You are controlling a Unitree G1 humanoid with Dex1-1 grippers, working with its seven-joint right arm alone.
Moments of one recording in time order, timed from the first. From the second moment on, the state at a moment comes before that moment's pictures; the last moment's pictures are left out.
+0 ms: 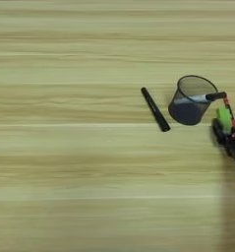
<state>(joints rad) -0.10 -0.28 -0.34 0.30 0.13 0.15 0.17</state>
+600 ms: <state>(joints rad) -0.15 -0.30 -0.34 0.33 0.13 0.10 0.14</state>
